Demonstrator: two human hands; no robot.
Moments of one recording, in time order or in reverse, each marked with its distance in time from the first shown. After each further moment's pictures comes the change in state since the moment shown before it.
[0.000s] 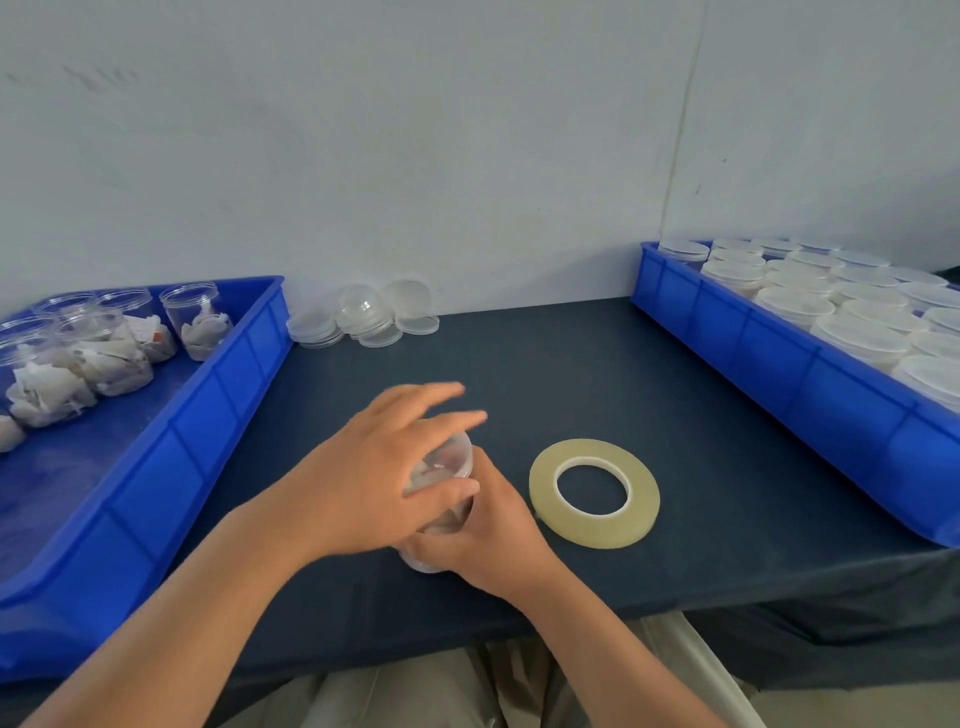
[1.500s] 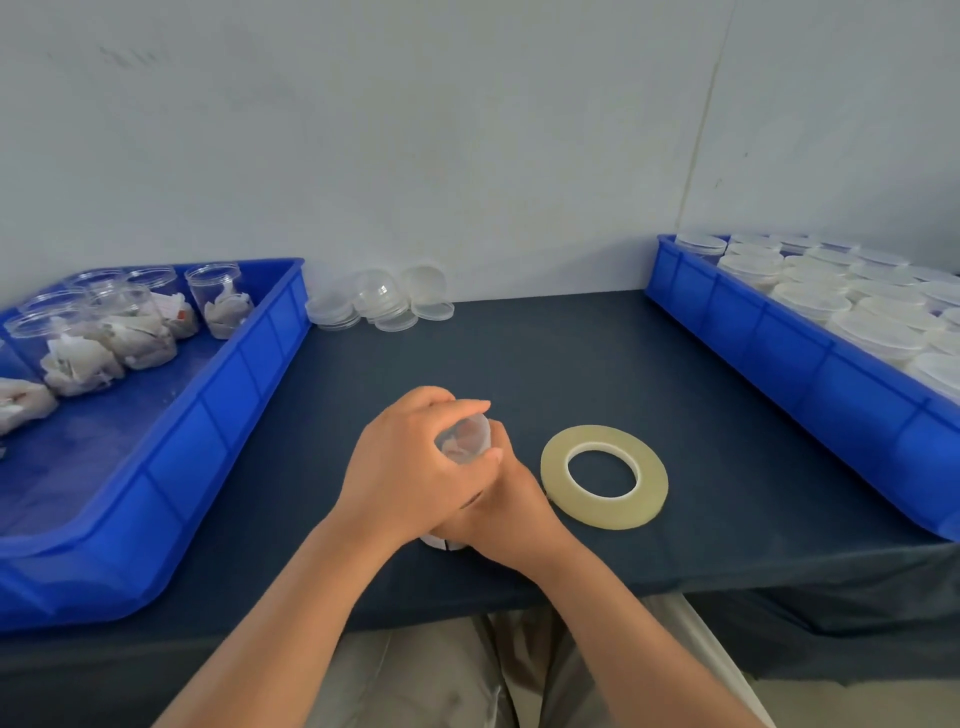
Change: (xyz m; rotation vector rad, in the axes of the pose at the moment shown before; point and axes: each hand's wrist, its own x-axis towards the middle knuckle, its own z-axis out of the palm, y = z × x) left_hand 0.001 0.017 0.043 -0.220 0.440 -0.254; right_hand 0.000 -0.004 -0.001 -0.074 -0.049 0.053
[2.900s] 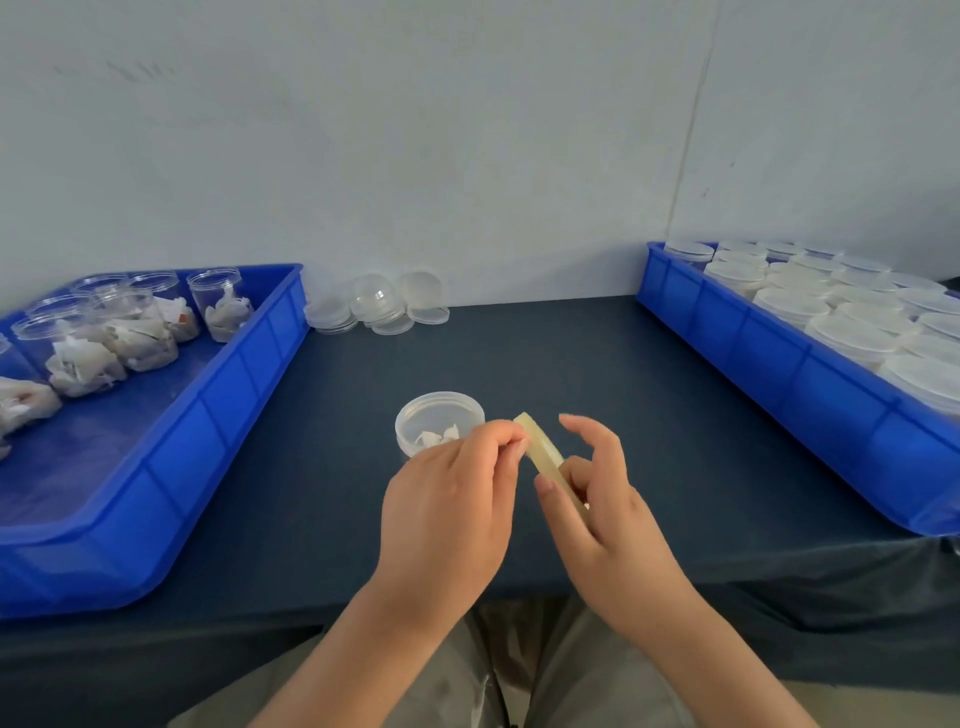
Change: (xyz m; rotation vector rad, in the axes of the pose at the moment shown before) left_hand -0.048 0.063 0.011 0.045 0.357 0.241; right_hand -0.087 -0.026 -0.074 -0.149 0.219 -0.085
